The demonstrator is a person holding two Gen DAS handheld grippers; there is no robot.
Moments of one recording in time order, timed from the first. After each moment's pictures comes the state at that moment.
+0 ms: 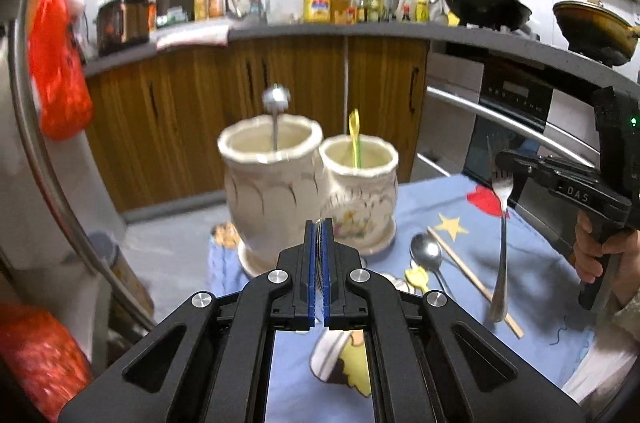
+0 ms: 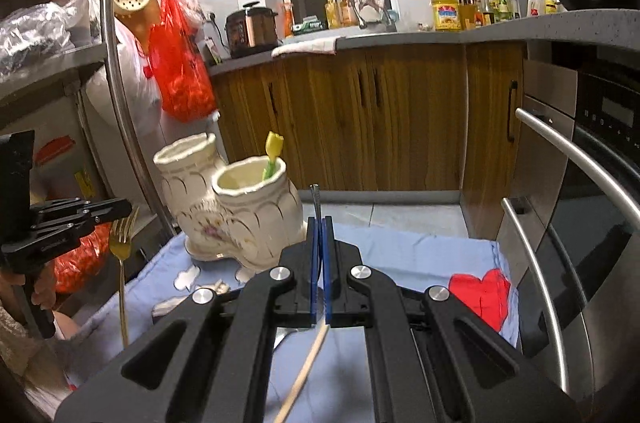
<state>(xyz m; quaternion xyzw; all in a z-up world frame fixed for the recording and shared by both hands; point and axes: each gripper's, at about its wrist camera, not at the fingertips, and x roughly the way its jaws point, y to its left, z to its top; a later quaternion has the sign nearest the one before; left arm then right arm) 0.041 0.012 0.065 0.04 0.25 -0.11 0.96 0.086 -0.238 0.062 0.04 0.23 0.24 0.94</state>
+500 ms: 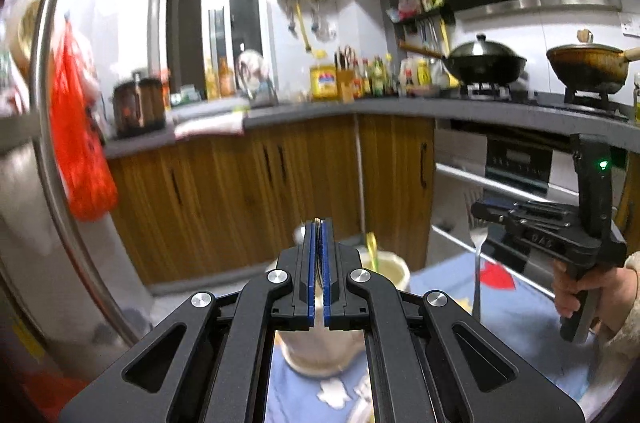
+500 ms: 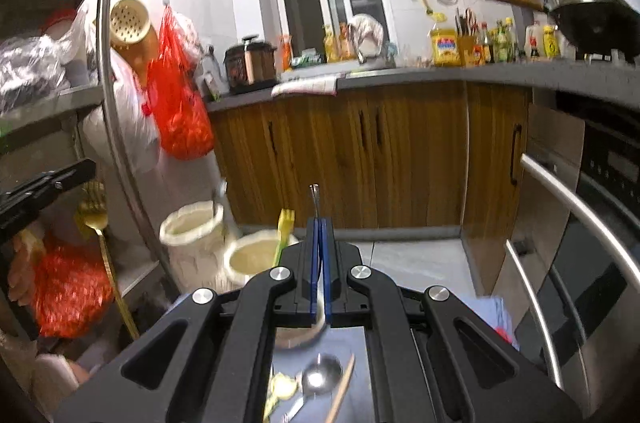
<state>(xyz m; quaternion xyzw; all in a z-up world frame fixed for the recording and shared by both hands) 0.033 0.014 0.163 0.08 0.12 -0.09 0.99 0.110 -0.217 0.116 0.05 0.17 0.22 0.96</state>
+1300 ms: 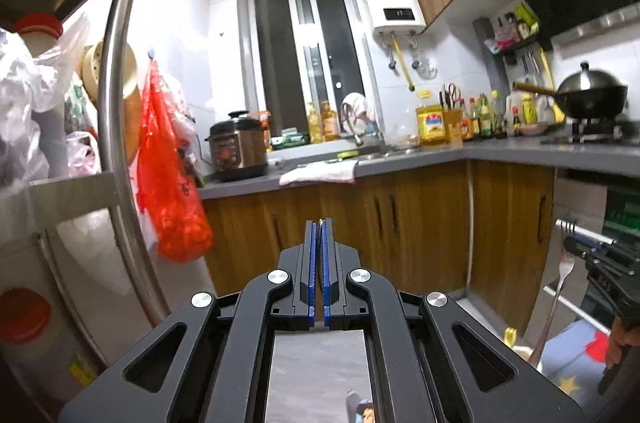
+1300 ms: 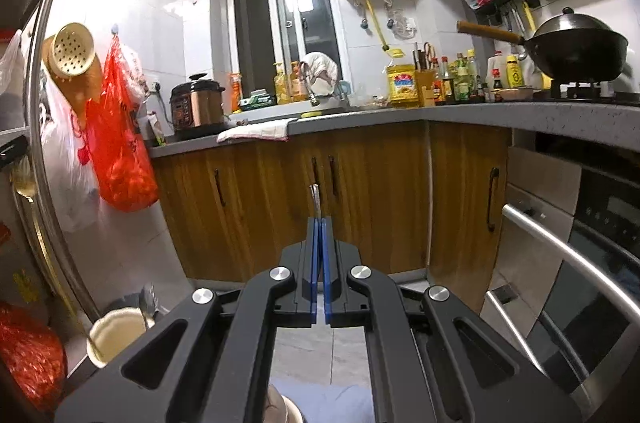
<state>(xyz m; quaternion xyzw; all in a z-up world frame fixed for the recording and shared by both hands) 0.108 0.057 0.203 0.09 0.05 0.10 0.99 0.198 -0.187 0.129 0.07 0.11 0.13 0.98</state>
